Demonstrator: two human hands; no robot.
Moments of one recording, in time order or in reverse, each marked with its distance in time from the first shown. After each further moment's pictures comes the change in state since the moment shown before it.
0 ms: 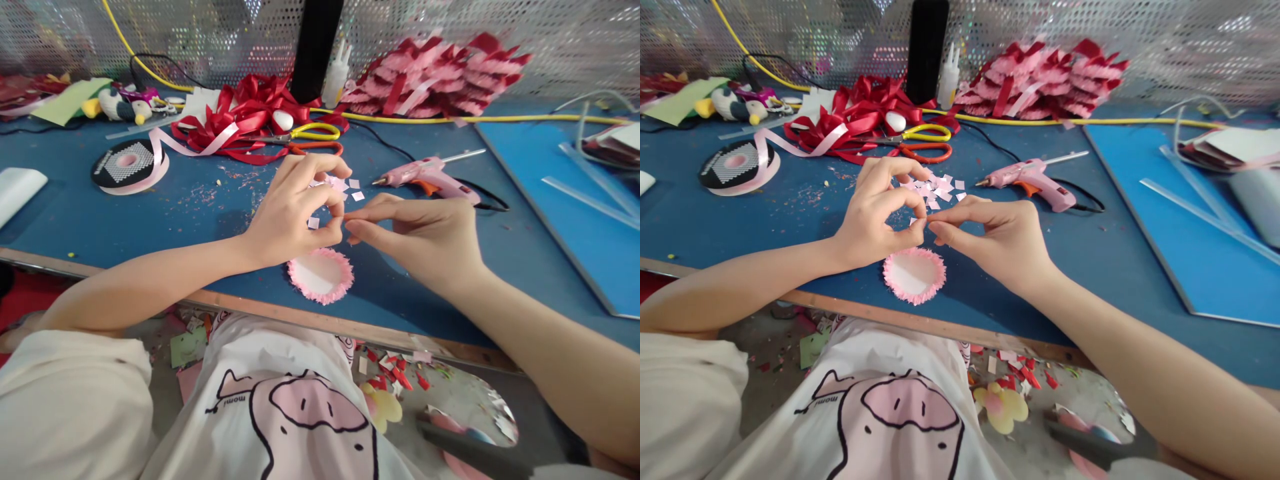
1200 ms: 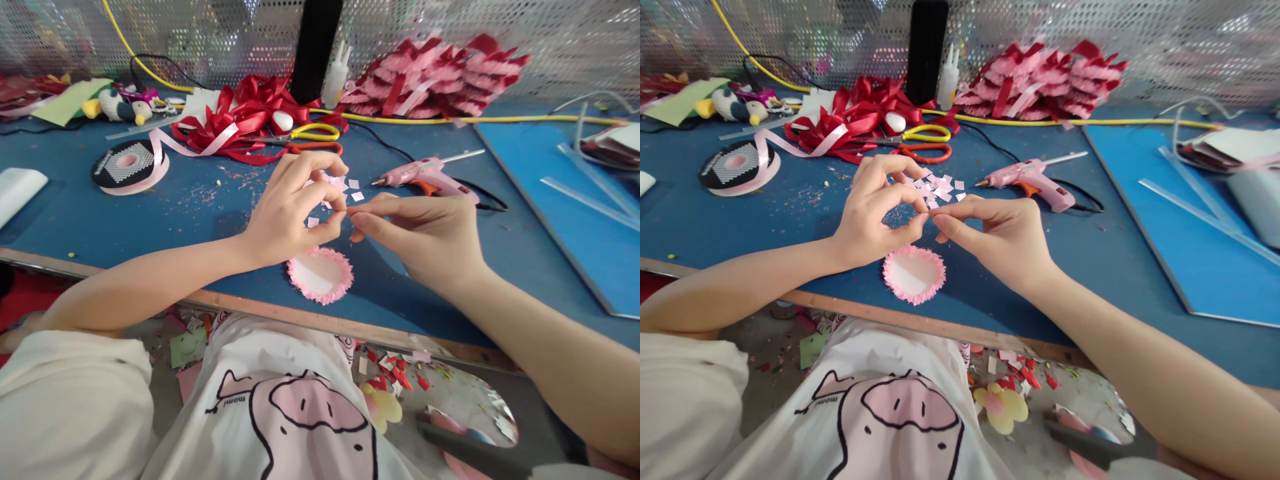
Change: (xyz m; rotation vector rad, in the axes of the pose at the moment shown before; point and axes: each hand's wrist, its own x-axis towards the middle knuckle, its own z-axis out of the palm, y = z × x) left_hand -0.001 -0.007 0.001 0.014 0.039 0.047; right_hand 0.001 0.001 0.002 0.074 0.046 0.048
